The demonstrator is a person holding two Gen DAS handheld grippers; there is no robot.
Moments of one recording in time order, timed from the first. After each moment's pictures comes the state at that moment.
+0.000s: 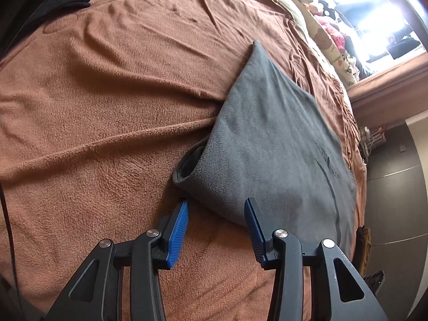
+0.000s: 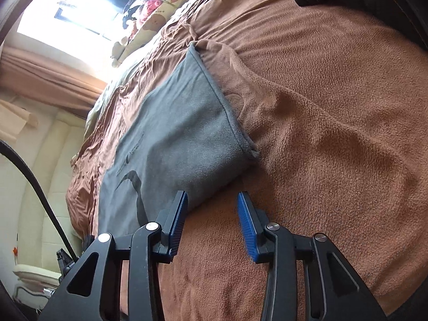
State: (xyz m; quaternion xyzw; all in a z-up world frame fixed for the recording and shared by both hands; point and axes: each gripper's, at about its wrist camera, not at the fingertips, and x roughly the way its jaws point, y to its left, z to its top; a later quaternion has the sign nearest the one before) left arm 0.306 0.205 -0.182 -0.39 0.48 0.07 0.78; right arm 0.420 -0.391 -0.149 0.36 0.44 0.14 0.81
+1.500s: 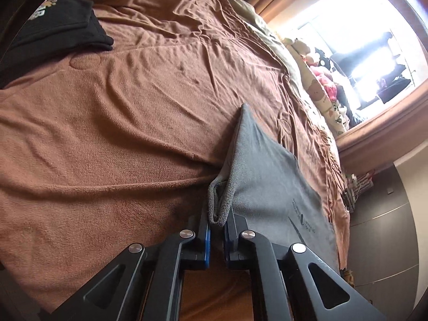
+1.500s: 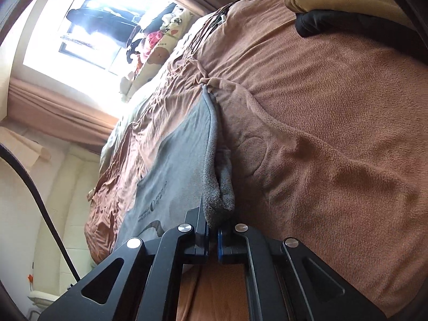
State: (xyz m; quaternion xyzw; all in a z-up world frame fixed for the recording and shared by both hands) left arm 0.280 0.222 -0.127 -0.42 0.36 0.11 0.83; right arm 0.375 -0.366 -0.148 0.42 0.36 0.12 0.83
